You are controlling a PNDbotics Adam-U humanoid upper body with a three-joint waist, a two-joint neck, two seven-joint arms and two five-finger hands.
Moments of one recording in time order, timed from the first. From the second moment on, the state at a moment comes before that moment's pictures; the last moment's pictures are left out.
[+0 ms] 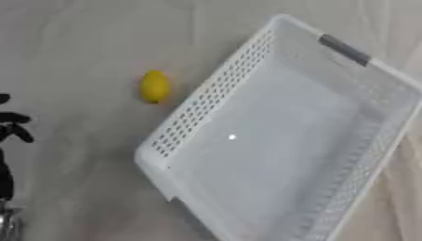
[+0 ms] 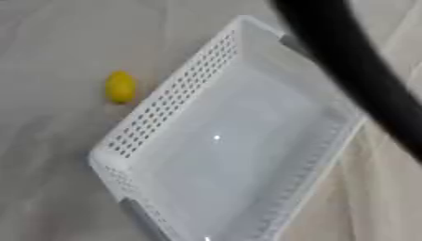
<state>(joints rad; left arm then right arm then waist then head) -0.23 0.23 0.22 -1.78 -0.08 -0.40 0.30 0.11 -0.07 -0.11 -0.25 0.12 -0.26 -0.33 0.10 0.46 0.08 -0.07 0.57</state>
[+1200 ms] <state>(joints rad) -0.57 0.81 -0.11 -1.50 -0.44 -0.49 0.25 0.10 -0.08 -0.11 -0.25 0.14 -0.23 -0.31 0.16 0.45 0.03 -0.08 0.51</state>
